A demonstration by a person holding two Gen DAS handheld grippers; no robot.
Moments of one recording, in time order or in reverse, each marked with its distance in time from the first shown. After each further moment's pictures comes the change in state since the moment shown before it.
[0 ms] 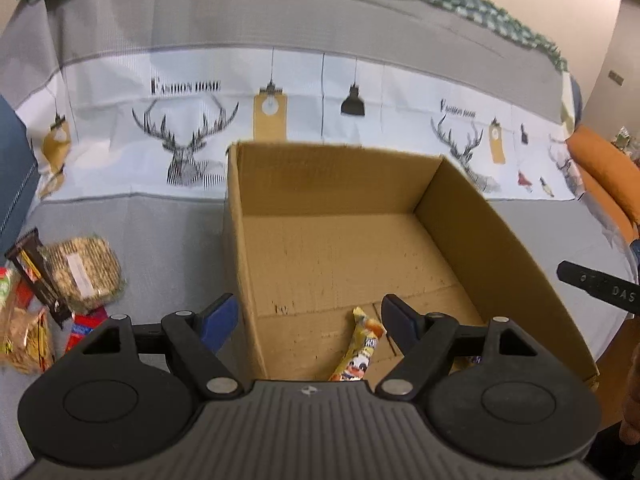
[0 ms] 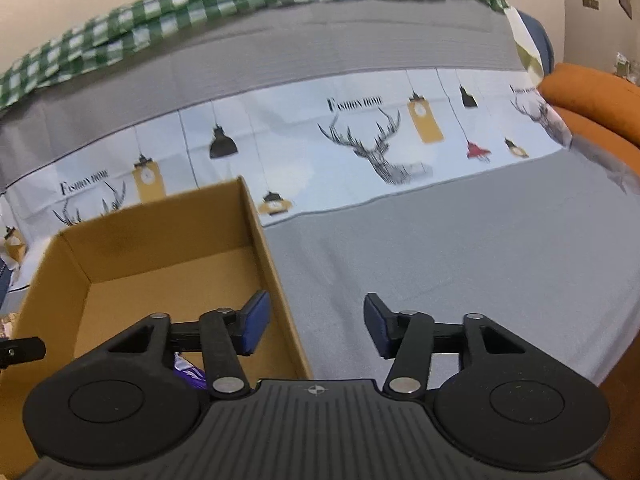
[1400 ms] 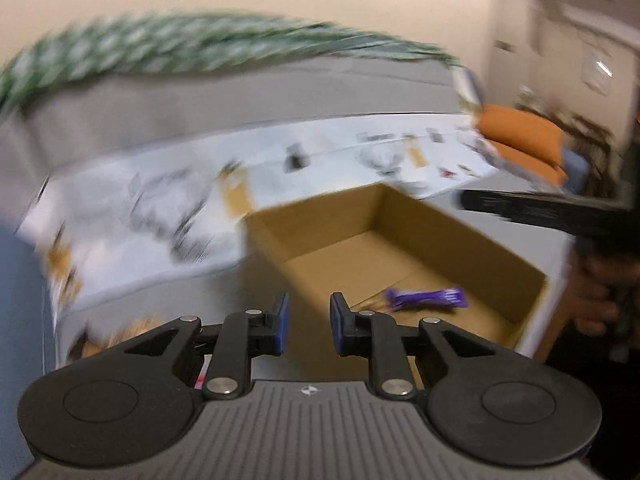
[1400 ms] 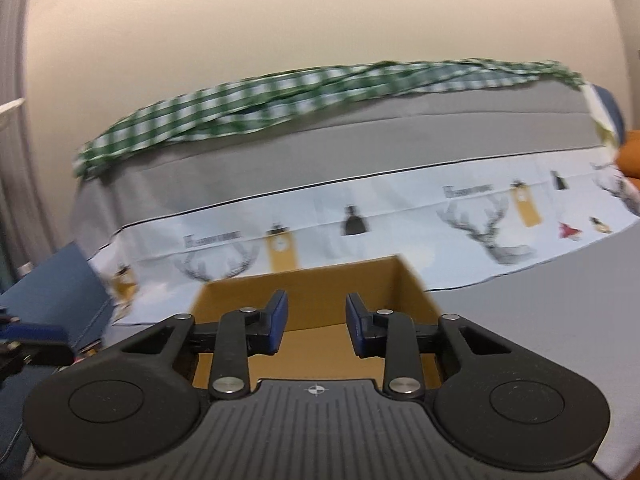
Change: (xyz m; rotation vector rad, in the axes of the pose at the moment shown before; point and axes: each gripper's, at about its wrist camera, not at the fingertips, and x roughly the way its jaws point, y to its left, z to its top) left arm -0.097 0.099 -0.019 0.240 -0.133 -0.174; right arm -0.068 0.098 -0.014 -0.077 -0.241 0.273
